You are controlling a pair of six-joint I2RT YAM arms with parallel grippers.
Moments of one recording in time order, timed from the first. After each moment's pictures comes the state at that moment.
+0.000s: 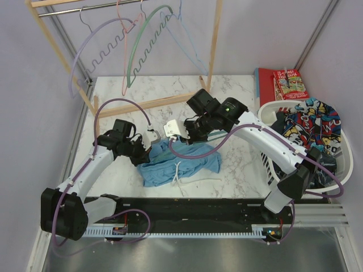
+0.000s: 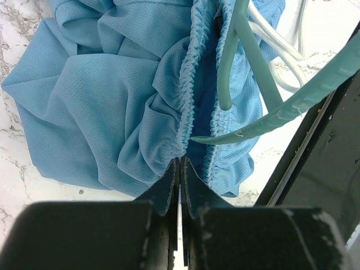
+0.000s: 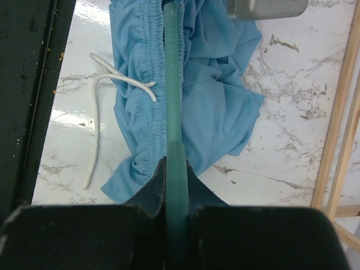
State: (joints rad) left arm -0.25 1.15 0.79 -0.78 0.56 0.69; right arm 0.85 1.64 1.75 -1.12 -0.42 -0.96
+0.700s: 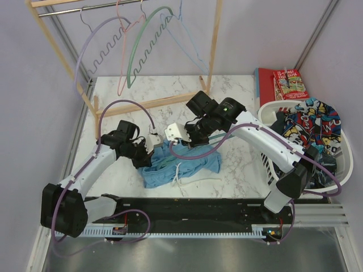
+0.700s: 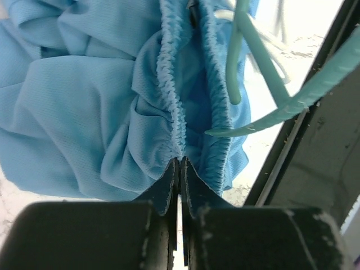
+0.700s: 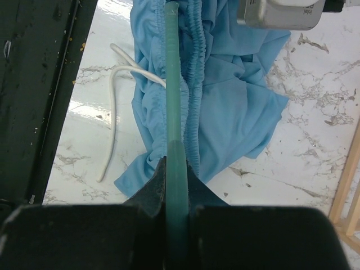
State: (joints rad) left arm -0.29 1.18 0.79 -0.80 0.57 0.73; right arm 0.85 1.65 1.74 -1.18 -0.45 -1.00
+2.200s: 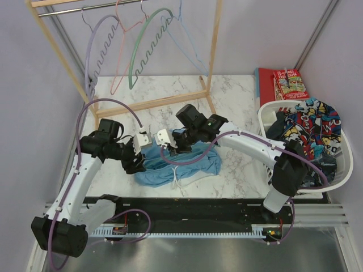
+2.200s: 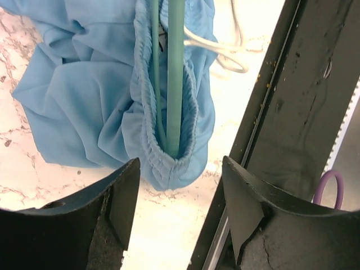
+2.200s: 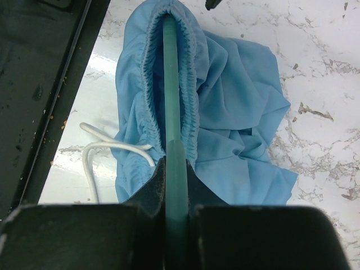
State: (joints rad) left arm -0.19 0.99 0.95 -1.13 0.68 0.87; right arm 0.89 1.70 1.45 -0.66 -0.61 -0.85
